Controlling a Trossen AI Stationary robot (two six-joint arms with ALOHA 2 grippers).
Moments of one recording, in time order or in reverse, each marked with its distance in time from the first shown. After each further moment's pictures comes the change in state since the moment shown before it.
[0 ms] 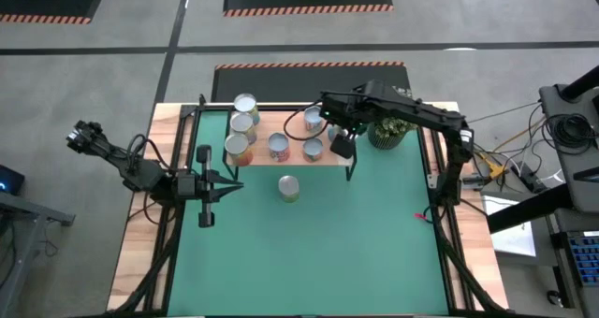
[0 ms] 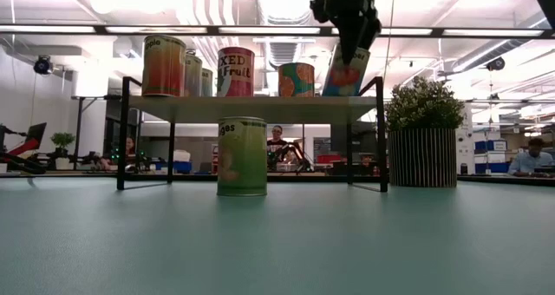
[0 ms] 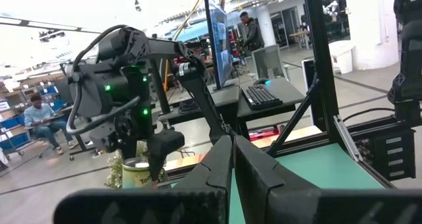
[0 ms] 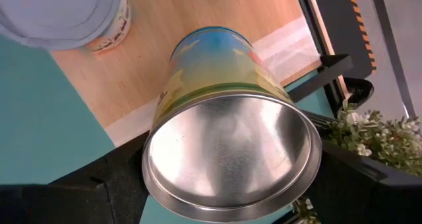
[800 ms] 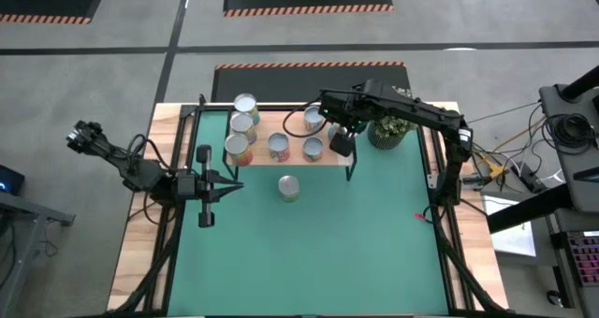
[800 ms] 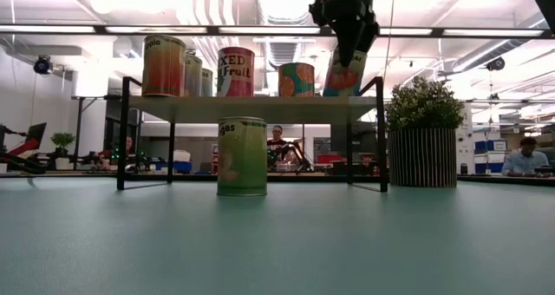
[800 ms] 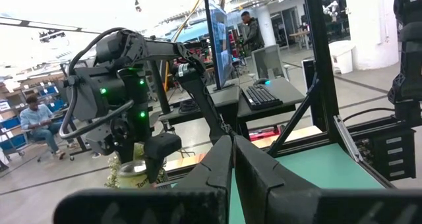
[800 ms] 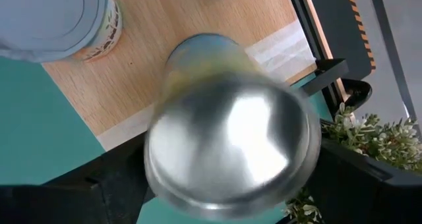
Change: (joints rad) left arm 0.000 0.000 0.000 0.000 0.000 0.001; right arm -0.014 0.010 0.000 0.014 0.000 -0.006
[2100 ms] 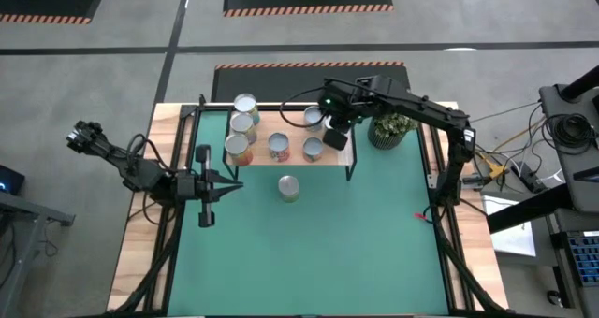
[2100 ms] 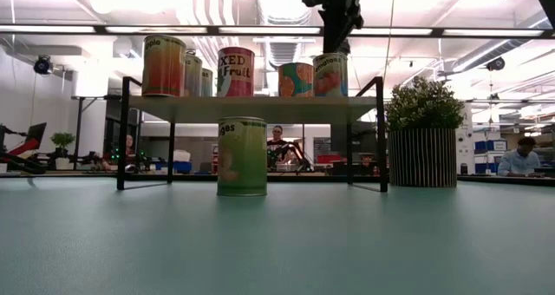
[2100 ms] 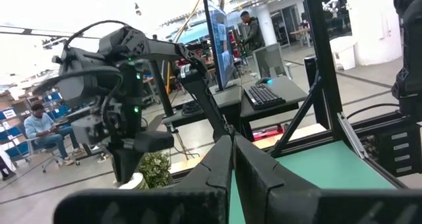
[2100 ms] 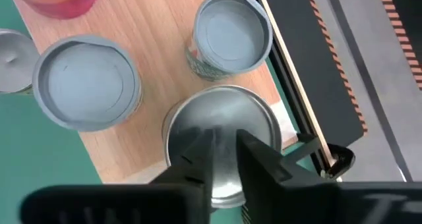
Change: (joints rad) left arm 0.000 0.000 0.005 -0.002 0.000 0.038; right arm 0.000 -0.021 0.041 0.175 0.011 -0.133
